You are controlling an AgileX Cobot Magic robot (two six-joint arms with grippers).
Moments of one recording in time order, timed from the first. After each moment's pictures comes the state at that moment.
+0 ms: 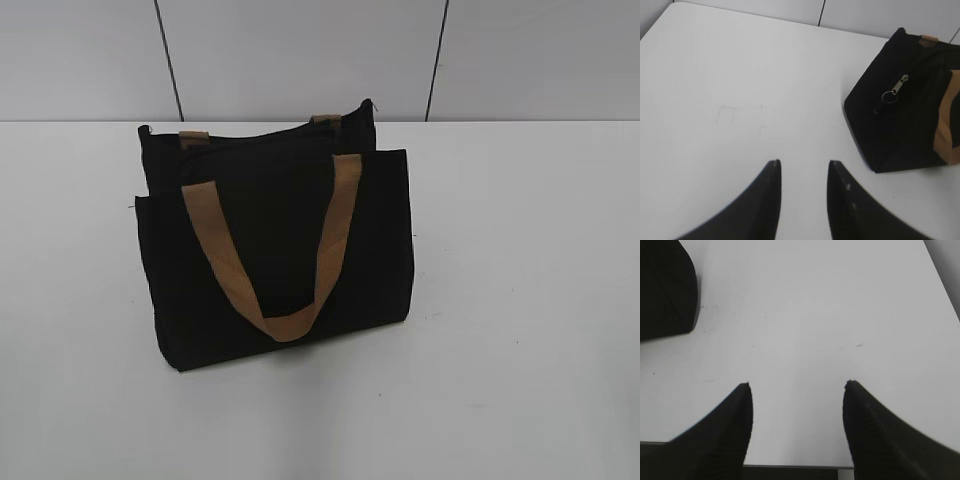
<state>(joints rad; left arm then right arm) -0.02 -0.01 -0.52 -0.08 1.06 -0.02 -0.04 -0.01 -0.48 0.09 1.10 -0.09</state>
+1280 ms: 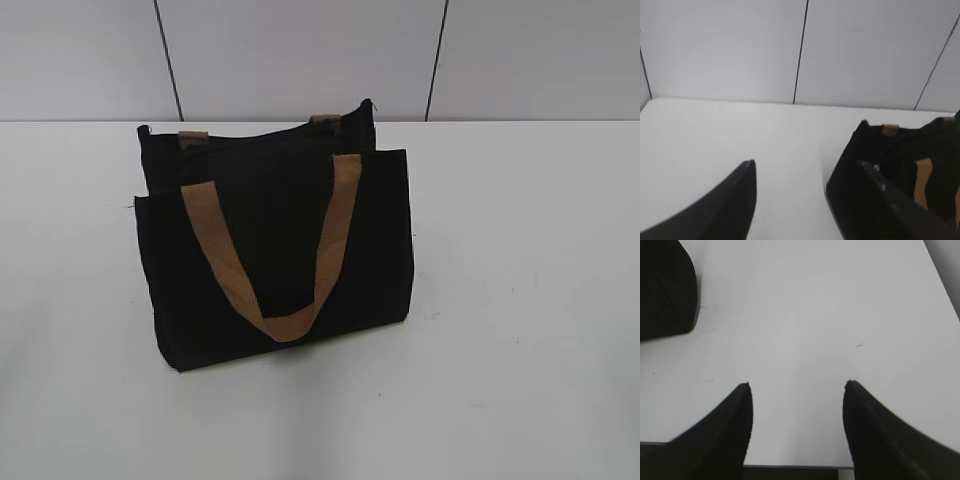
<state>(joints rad) -0.04 0.20 -0.59 -0.16 0.72 0.11 -0.04 -0.01 -0.48 0.09 1.10 -0.09</state>
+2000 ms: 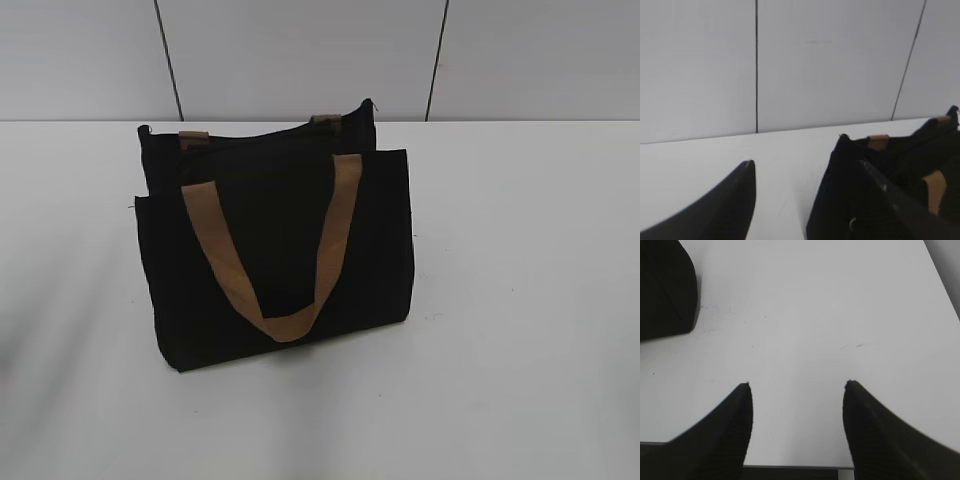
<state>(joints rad) -0.31 0.60 -0.25 -0.16 -0.19 0.21 -0.04 -0.01 -0.48 0.09 1.10 -0.09</state>
